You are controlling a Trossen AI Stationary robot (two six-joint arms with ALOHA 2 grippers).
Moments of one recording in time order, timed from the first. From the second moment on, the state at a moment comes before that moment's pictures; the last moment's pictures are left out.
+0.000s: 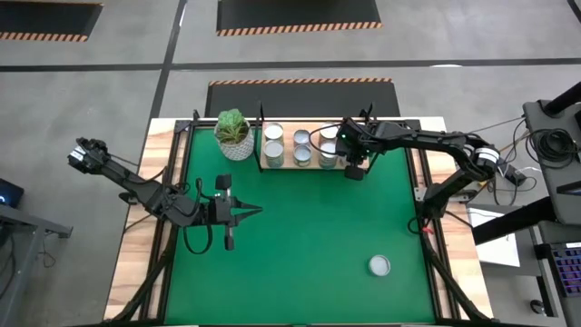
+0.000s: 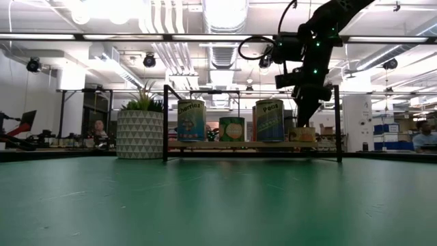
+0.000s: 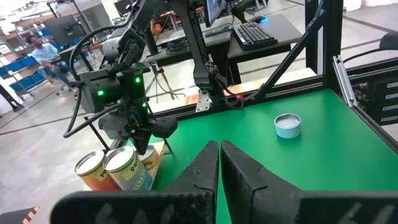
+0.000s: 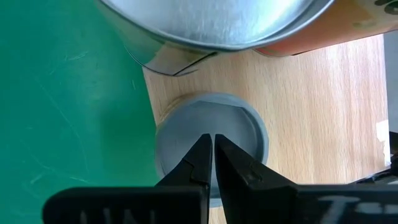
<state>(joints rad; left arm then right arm) -0.50 1.08 0.89 -0.02 -0.65 0.14 -0.50 1.52 1.06 -0.75 0.09 -0.33</state>
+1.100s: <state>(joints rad) -0.50 1.08 0.89 -0.02 -0.65 0.14 -0.50 1.52 1.06 -0.75 0.19 -0.32</state>
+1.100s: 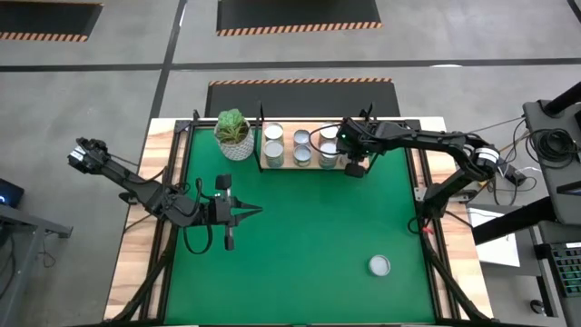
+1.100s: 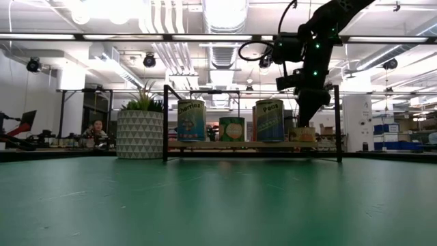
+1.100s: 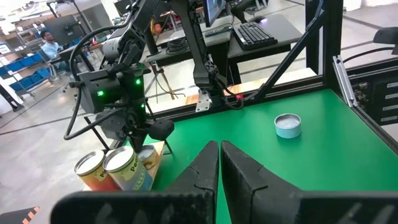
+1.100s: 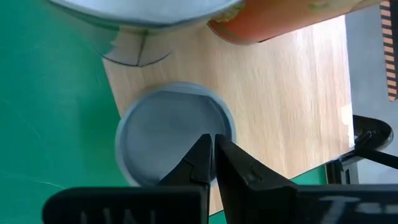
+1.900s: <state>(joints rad) -0.50 1.08 0.89 -0.02 -0.65 0.14 -0.50 1.52 1.23 -1.01 -0.03 -0.22</state>
